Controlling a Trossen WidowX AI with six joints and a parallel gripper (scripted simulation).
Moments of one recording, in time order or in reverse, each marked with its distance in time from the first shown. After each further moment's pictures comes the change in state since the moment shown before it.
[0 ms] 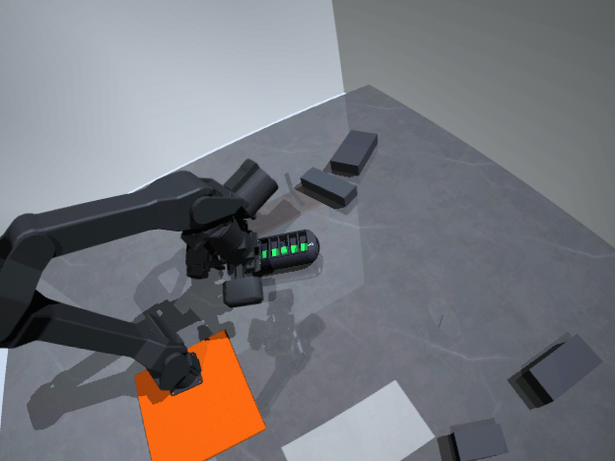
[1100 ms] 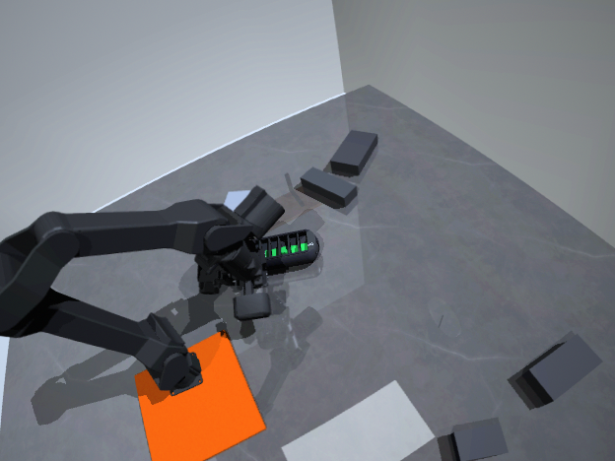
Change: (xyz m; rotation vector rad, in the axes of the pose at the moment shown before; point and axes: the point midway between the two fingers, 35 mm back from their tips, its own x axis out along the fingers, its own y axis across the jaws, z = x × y) arm 0.046 0.014 0.000 0.002 0.009 -0.019
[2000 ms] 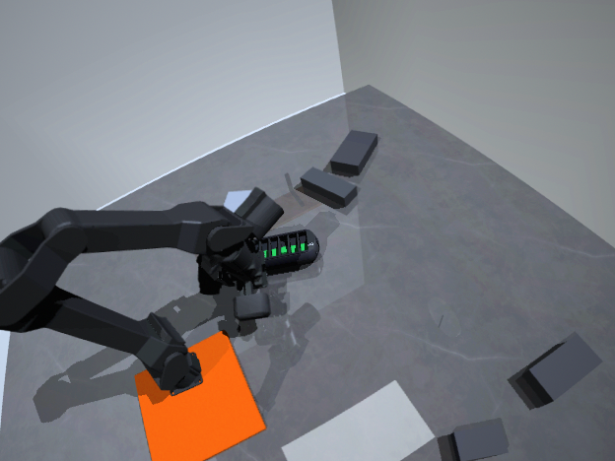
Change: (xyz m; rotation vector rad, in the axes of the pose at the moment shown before) arm 0.010 -0.002 0.004 -0.006 -0.015 0.005
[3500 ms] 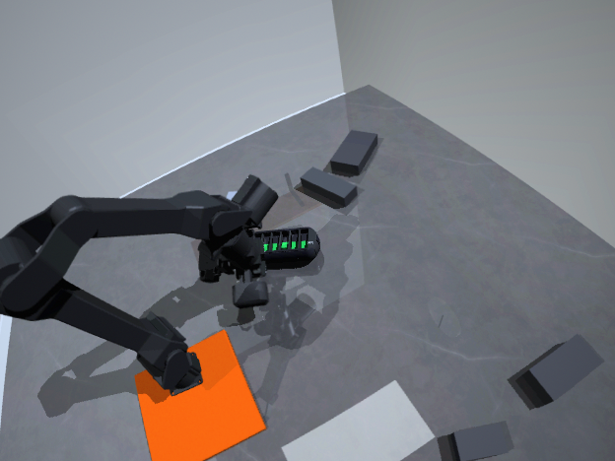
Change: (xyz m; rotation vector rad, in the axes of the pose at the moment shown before) arm 0.007 -0.023 0.001 0.013 0.006 0.014
